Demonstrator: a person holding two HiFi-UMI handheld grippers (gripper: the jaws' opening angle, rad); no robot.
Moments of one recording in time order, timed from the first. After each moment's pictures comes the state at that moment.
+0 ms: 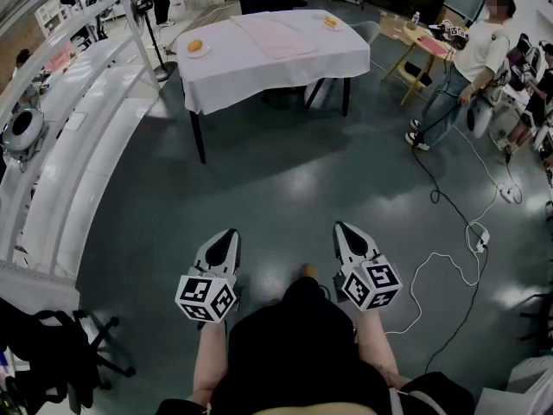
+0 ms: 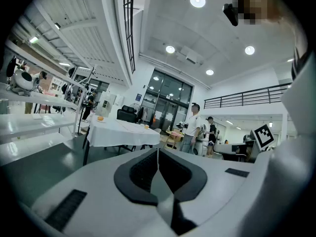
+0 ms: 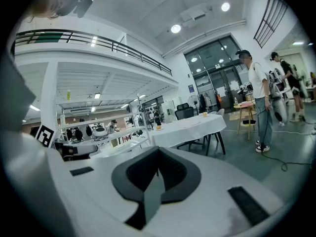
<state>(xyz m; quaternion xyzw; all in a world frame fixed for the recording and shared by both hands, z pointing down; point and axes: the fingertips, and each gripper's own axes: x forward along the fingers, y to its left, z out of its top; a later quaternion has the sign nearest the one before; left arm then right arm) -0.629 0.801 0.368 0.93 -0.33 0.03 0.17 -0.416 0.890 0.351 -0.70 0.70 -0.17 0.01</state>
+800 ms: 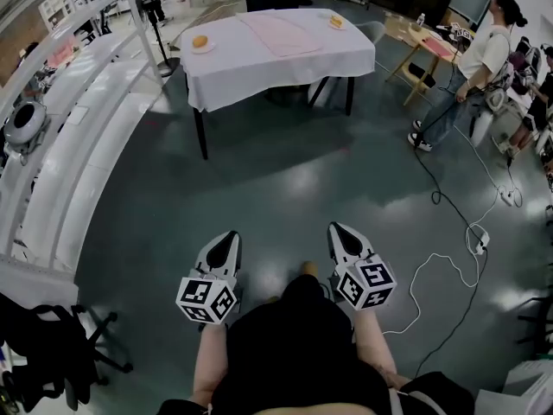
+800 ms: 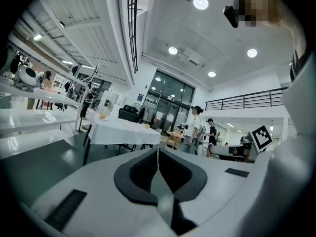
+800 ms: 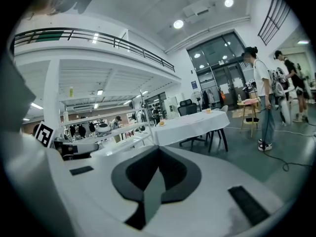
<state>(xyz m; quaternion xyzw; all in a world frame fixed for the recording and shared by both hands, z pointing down) -0.646 0.809 0.380 0.93 -0.33 0.02 0.19 -0.442 0.887 0.365 -0.69 0.70 -0.18 -0.01</state>
